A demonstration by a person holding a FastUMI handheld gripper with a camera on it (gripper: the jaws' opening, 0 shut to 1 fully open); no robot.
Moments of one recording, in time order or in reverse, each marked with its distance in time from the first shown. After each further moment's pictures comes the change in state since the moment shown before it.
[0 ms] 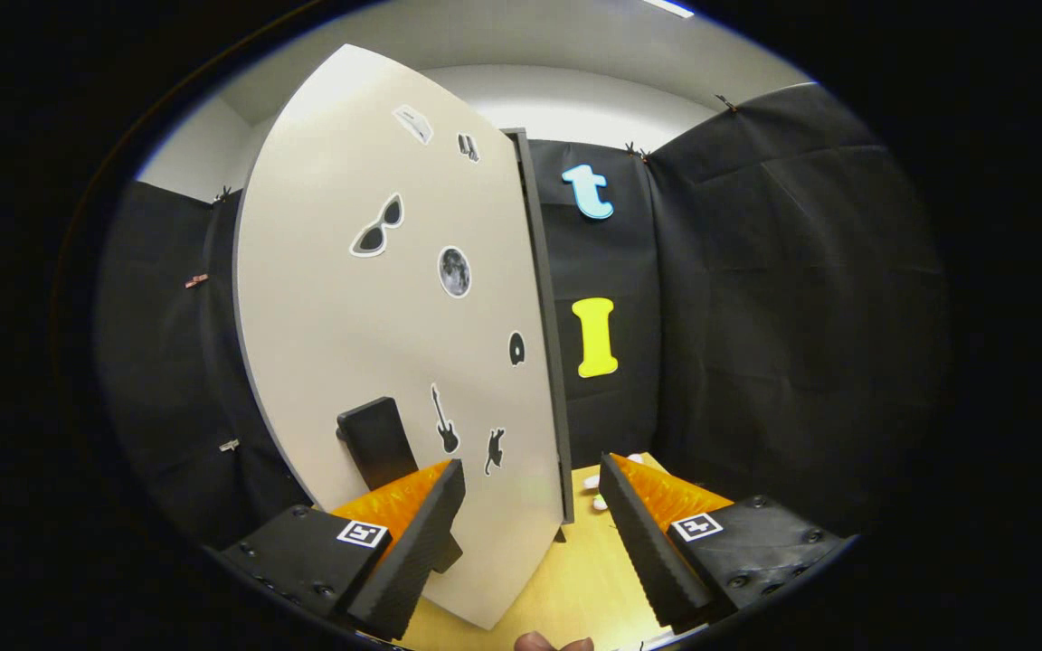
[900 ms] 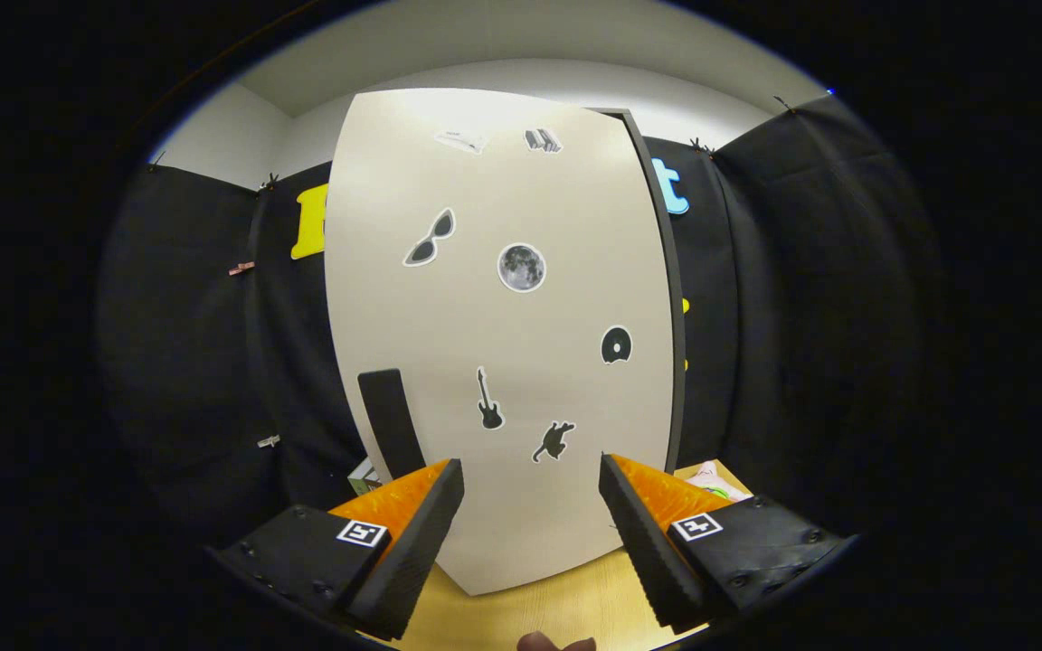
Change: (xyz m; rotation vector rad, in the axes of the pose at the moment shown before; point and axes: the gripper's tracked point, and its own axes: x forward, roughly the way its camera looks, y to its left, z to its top) arm -0.006 0.054 -0.015 -0.021 0.004 0.141
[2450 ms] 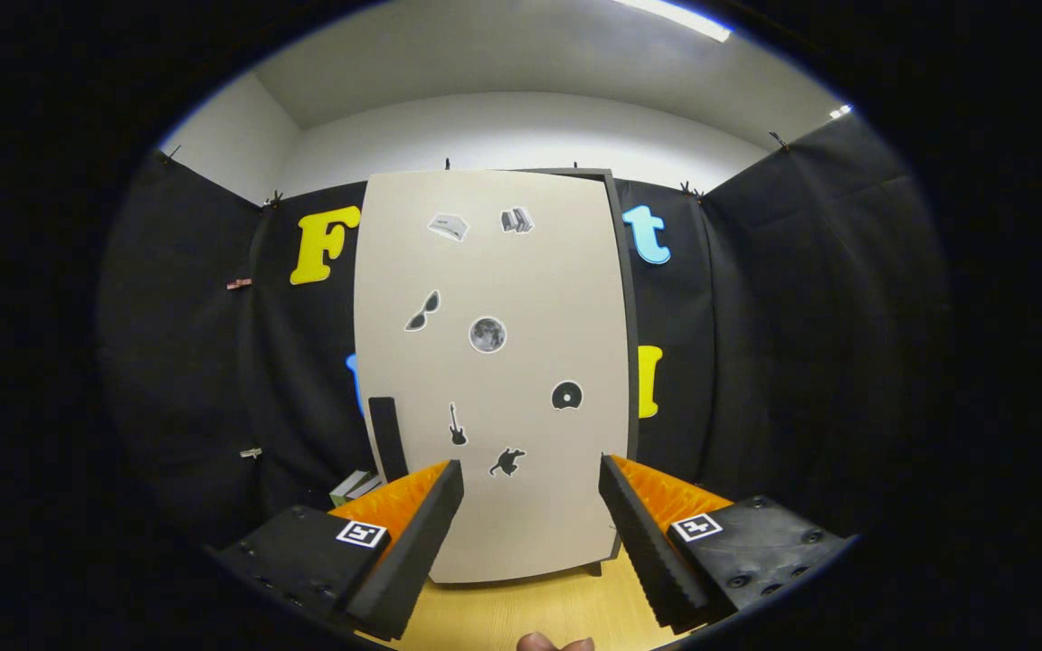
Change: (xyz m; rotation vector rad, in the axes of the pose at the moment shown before) arm -0.070 -0.025 0.042 -0.046 -0.140 0.004
